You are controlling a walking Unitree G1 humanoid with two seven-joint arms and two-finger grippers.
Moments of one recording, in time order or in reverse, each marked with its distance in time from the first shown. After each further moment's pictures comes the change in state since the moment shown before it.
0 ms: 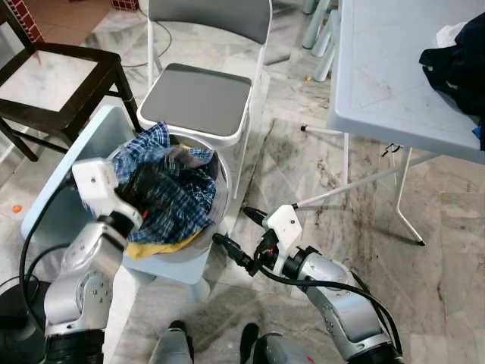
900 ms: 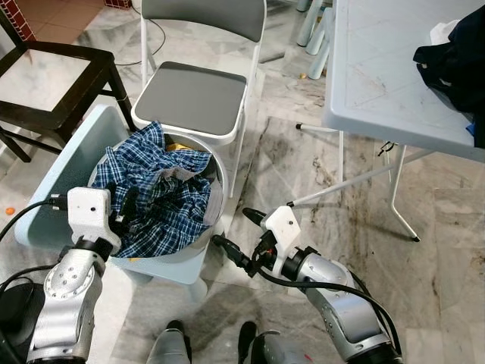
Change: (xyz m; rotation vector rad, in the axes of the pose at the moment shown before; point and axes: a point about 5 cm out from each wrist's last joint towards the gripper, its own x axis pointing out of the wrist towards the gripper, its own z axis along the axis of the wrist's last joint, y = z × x) left arm -0.031 0.017 -0.013 0.448 -0.025 0.060; right arm 0.001 0.002 -0.001 -0.014 0.009 0.000
